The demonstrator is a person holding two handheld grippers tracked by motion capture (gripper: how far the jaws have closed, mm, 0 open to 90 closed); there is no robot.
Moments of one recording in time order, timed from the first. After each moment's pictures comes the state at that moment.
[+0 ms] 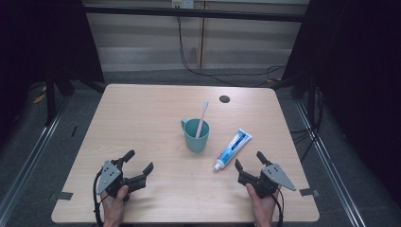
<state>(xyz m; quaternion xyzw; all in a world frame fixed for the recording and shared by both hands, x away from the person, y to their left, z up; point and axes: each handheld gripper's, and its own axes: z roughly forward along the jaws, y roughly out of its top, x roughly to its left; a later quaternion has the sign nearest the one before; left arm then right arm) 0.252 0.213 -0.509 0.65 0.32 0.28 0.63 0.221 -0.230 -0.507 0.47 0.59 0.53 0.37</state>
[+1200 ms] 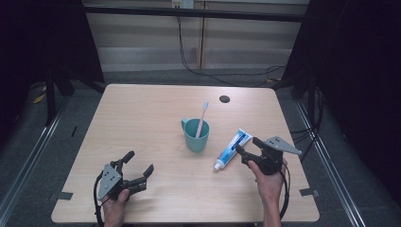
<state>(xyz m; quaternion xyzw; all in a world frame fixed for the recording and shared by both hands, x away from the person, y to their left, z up) 0.246 0.212 -0.510 0.64 0.31 0.31 0.63 0.262 -0.235 -0.437 0.51 0.66 0.49 0.27</state>
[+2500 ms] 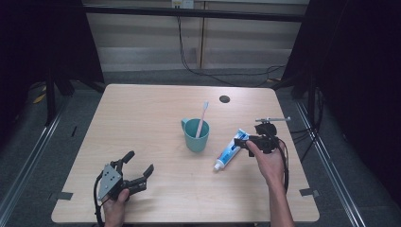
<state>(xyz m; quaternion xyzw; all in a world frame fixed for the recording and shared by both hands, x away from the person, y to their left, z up) 0.246 0.212 -0.510 0.64 0.31 0.31 0.63 0.320 -0.239 -0.416 0.59 0.71 0.36 0.10</state>
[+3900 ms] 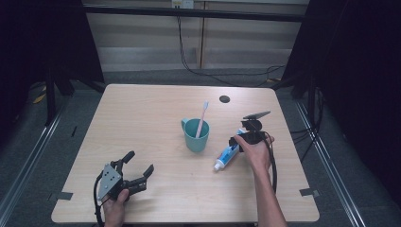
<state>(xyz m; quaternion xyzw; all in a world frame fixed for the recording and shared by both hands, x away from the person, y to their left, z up) 0.246 0.212 -0.510 0.64 0.31 0.30 0.63 0.372 -0.221 -0.453 0.68 0.70 0.22 0.05</state>
